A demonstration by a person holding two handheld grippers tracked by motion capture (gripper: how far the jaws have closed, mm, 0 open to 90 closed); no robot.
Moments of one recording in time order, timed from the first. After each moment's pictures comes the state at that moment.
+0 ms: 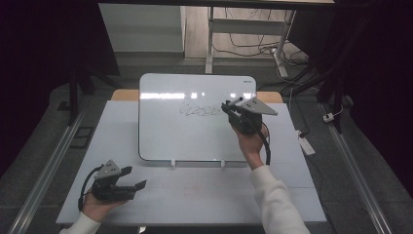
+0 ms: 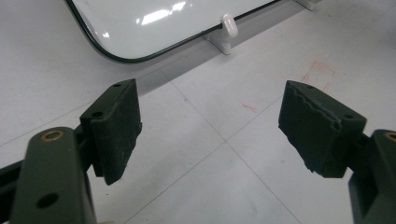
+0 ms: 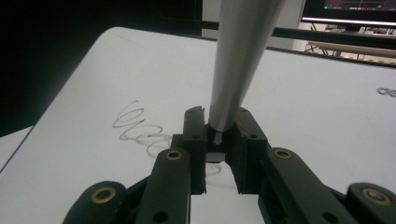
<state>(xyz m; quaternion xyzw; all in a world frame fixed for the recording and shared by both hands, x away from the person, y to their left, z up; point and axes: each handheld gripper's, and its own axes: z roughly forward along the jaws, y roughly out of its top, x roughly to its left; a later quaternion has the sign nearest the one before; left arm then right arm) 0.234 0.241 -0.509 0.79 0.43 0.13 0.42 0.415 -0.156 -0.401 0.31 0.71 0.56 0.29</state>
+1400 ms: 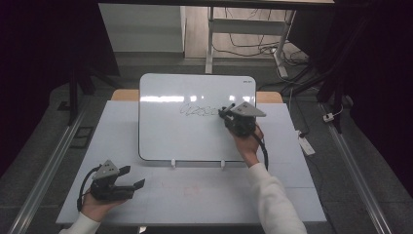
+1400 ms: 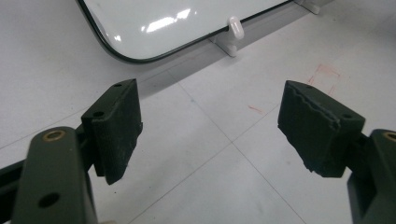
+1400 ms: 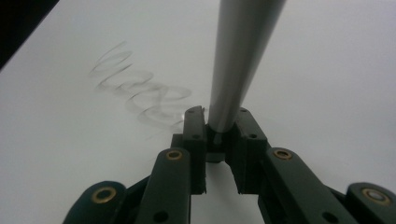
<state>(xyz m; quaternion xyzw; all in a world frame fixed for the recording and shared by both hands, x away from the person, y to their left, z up) 0.234 0.244 -0.510 0.78 0.44 0.14 0.42 0.429 -0.147 -0.437 0.28 0.76 0.51 0.30</state>
